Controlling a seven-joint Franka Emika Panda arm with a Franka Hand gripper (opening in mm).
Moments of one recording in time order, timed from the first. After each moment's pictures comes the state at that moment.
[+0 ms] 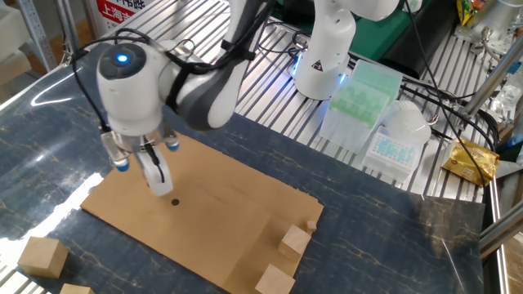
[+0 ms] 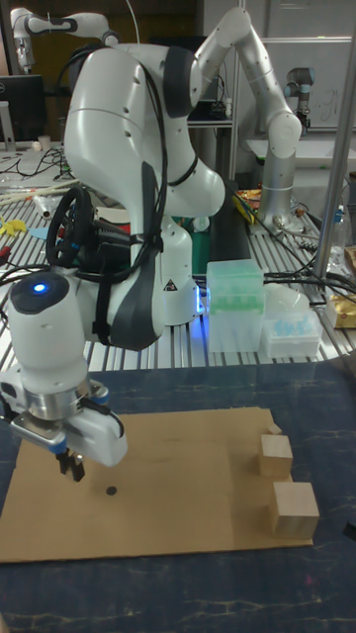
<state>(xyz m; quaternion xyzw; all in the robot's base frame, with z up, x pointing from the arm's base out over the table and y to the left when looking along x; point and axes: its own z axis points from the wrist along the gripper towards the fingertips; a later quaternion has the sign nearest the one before) 0.592 -0.158 0.117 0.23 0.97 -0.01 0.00</state>
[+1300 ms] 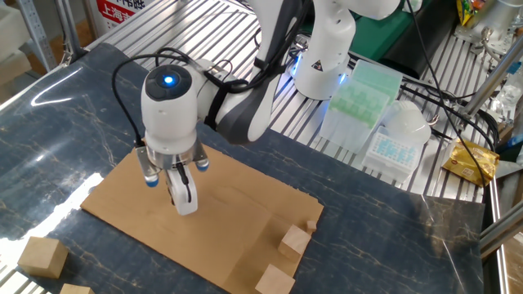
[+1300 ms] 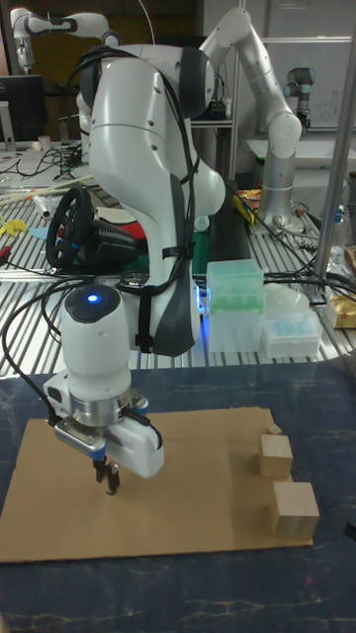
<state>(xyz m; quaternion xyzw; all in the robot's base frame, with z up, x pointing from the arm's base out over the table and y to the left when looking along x) 0.583 -0.097 0.092 0.29 0.96 0.00 0.03</state>
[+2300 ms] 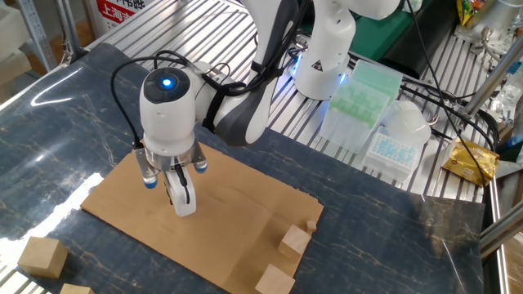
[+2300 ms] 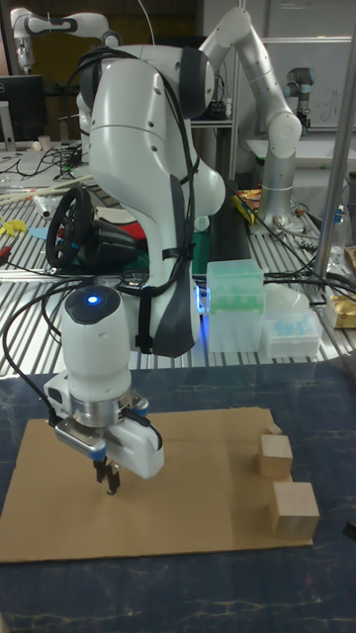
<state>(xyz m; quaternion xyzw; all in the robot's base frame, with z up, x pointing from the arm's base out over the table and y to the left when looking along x) 0.583 -0.098 0.089 0.29 0.96 0.00 0.03</state>
